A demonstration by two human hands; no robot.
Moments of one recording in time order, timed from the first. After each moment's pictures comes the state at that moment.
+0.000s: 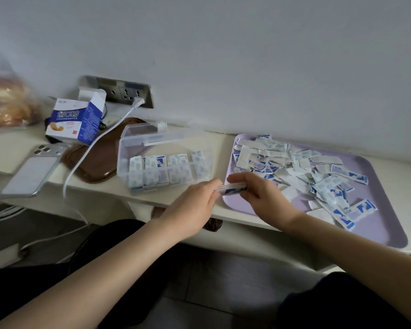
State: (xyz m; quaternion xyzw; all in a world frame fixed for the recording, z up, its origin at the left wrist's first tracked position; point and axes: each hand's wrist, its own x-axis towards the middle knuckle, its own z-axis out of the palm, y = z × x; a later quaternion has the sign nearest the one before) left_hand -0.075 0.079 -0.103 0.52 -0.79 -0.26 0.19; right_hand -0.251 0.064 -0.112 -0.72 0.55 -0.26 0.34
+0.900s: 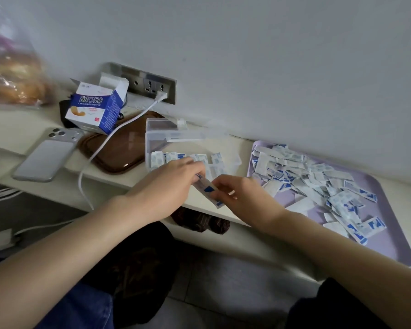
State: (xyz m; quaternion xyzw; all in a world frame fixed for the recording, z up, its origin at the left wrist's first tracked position) left_hand 0.020 0.068 -0.074 0.53 -0.81 -0.16 0.17; right_hand -0.162 0.068 -0.079 -0.80 0.52 -0.16 0.26
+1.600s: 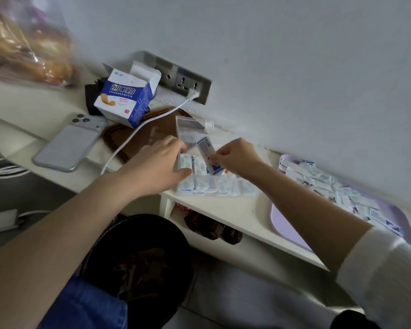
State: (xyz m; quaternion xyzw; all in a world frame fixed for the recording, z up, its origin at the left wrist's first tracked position) left_hand 0.098 0.035 -0.076 0.64 -0.74 -0.18 0.12; right_hand -0.072 -0.037 -0.070 -0.72 0.63 -0.09 0.27
